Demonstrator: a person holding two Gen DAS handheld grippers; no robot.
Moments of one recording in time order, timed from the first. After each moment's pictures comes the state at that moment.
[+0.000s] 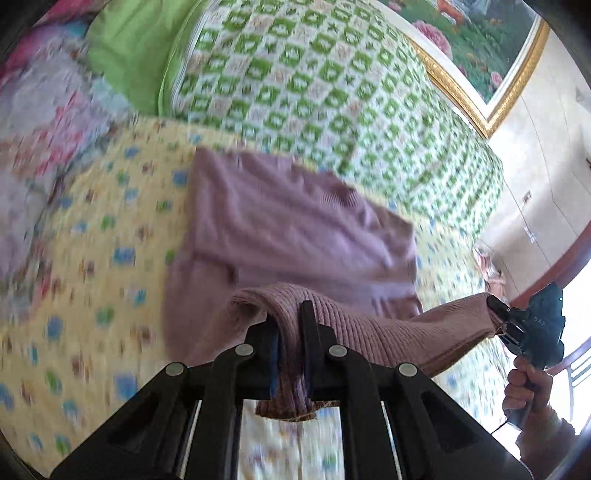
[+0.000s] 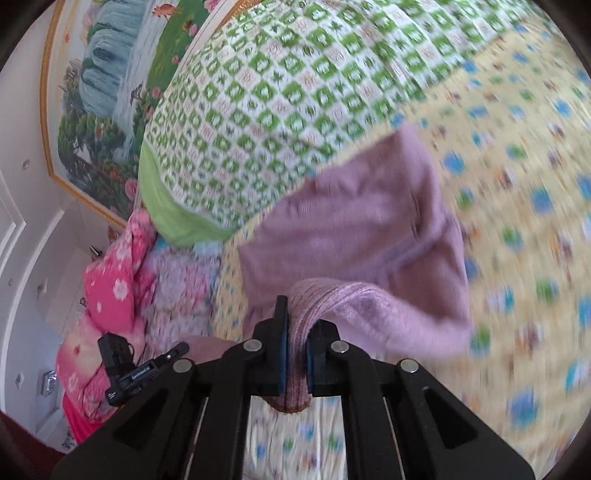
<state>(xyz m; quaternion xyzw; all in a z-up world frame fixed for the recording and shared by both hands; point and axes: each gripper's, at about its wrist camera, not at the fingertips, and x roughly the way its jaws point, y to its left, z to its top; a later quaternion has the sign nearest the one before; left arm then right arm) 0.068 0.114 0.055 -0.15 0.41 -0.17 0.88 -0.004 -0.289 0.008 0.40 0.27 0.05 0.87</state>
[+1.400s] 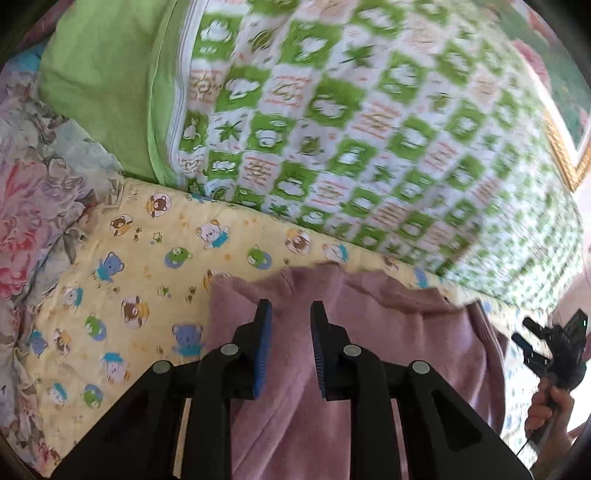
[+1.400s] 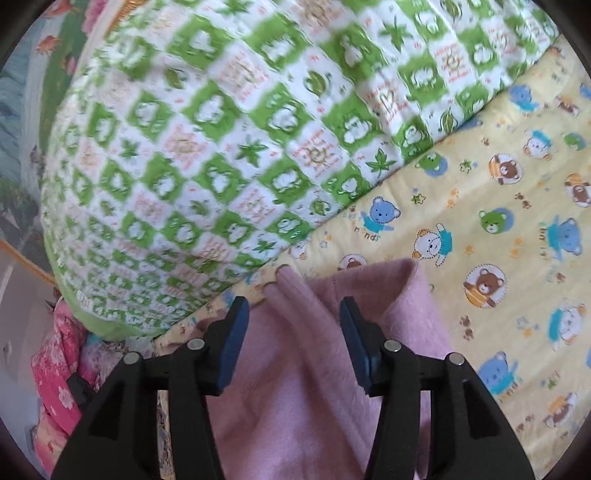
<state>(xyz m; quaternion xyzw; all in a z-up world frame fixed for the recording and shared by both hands) 0.311 0.118 0.026 -0.14 0.40 -0.07 0.90 0.205 -0.413 -0.014 0.41 0.29 -0.04 0.86</state>
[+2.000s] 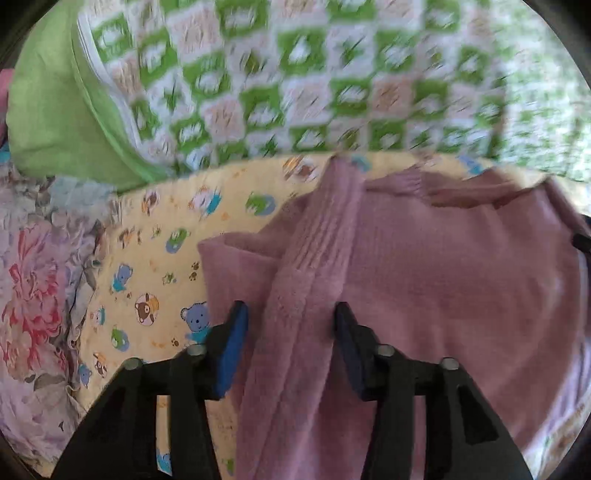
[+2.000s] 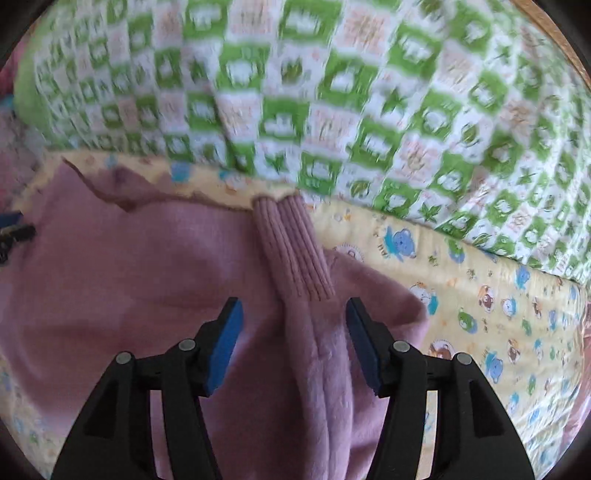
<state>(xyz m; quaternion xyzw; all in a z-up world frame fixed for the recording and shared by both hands) 0.326 0.064 -0.038 0.08 0.46 0.01 0.88 0.268 -0.325 -0.050 0.01 0.45 -0.09 0.89</state>
